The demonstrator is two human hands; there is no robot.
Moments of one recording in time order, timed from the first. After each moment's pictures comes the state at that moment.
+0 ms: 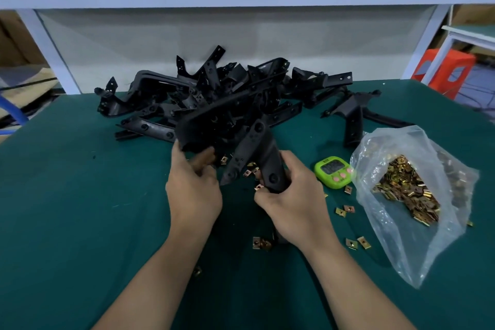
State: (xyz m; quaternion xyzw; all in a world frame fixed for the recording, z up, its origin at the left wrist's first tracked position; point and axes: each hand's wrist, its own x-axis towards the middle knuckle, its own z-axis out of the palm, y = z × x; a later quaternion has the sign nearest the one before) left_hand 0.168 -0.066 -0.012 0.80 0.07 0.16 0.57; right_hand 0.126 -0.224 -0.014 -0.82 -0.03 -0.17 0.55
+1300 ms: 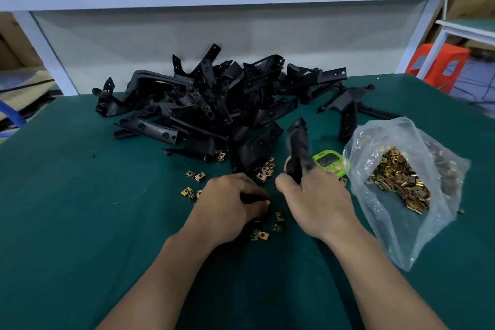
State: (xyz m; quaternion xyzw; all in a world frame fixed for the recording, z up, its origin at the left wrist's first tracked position) left_hand 0.154 -0.074 -0.021 0.89 -0.21 -0.03 0.39; right_hand 0.113 -0.250 0.000 -0.93 0.09 -0.12 0.32
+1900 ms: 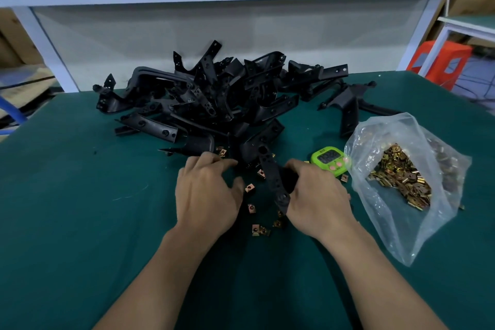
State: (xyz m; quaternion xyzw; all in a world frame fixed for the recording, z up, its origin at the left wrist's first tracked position) left_hand 0.154 -0.066 -0.022 0.94 -0.12 0.19 0.26; right_hand 0.113 -0.251 -0.007 -0.96 0.06 -0.12 0.23
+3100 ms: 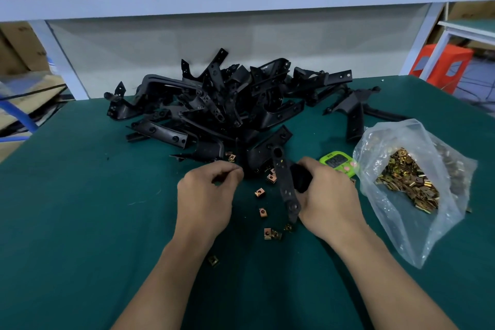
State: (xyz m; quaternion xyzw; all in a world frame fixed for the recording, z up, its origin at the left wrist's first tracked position) left_hand 0.148 -0.051 -0.010 0.83 -0.04 0.14 0.54; right_hand 0.111 -0.249 -0.007 -0.95 0.06 -0.19 0.25
